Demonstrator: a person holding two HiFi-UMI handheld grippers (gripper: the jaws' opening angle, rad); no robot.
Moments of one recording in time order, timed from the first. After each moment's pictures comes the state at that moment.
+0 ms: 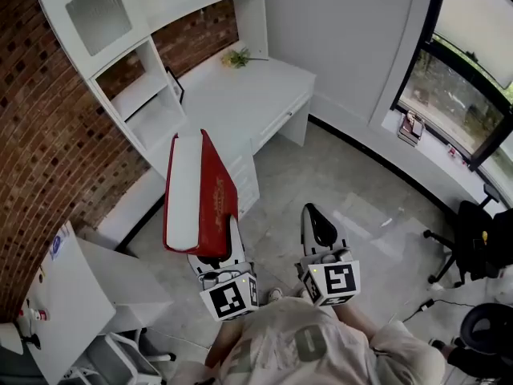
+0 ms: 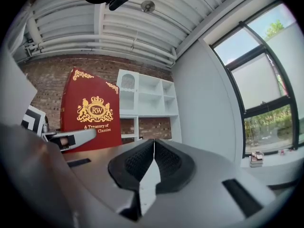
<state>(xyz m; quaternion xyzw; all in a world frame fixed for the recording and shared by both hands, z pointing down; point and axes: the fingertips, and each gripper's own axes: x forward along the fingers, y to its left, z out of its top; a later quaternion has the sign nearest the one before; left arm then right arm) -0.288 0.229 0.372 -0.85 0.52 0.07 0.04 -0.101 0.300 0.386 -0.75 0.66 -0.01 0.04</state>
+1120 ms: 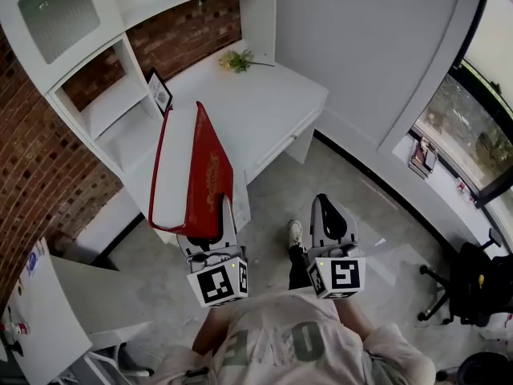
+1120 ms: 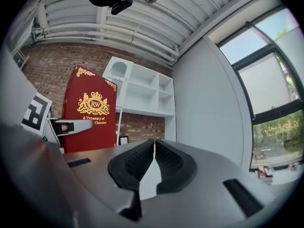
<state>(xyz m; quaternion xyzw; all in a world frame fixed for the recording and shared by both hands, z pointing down) -0.175 0.015 0.417 -0.84 0.53 0.10 0.04 0.040 0.105 0.439 -0.76 0.65 0.02 0.01</state>
